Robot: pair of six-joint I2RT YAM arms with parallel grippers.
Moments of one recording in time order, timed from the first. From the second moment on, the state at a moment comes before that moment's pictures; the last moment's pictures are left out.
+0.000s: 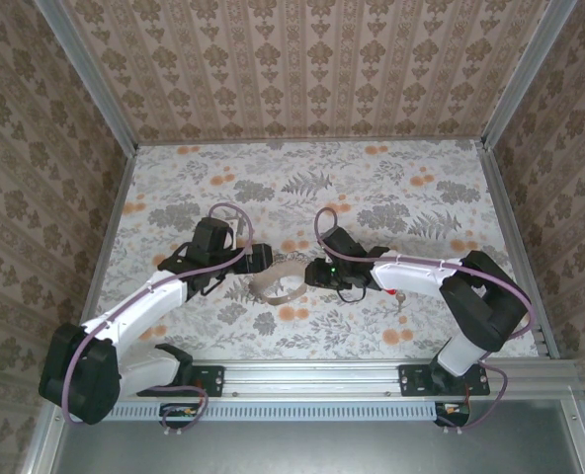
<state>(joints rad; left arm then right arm) -0.50 1.15 0.64 -0.29 0.19 -0.48 0.73 1.62 0.84 -0.19 -0.15 0.84</state>
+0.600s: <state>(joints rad) -0.49 1.15 0.62 -0.27 0.21 -0.48 0.75 1.68 0.82 -0.11 -0.14 0.93</state>
